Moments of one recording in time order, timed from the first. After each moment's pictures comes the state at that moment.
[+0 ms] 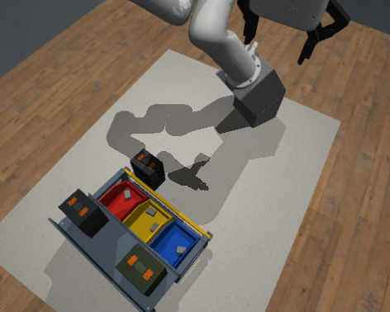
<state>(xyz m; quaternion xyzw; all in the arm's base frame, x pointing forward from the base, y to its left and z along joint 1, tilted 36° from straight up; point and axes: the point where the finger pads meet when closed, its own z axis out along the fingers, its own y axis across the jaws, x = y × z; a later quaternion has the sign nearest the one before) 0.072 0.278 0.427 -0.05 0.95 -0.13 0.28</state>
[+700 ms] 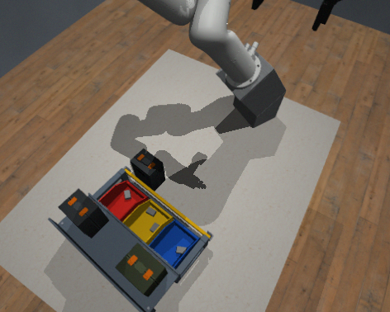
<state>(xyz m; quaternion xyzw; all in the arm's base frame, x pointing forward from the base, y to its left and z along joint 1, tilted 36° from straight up) 0.039 0.293 0.475 -0.05 0.95 -0.14 0.28</state>
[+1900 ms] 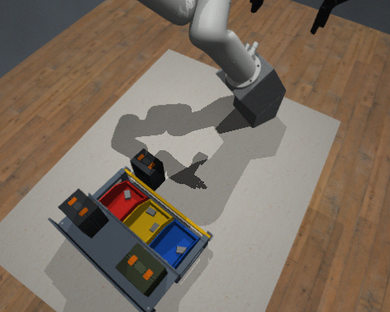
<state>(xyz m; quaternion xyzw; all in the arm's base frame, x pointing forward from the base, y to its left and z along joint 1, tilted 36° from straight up) 0.042 0.292 0.472 -0.05 0.95 -0.14 0.28</state>
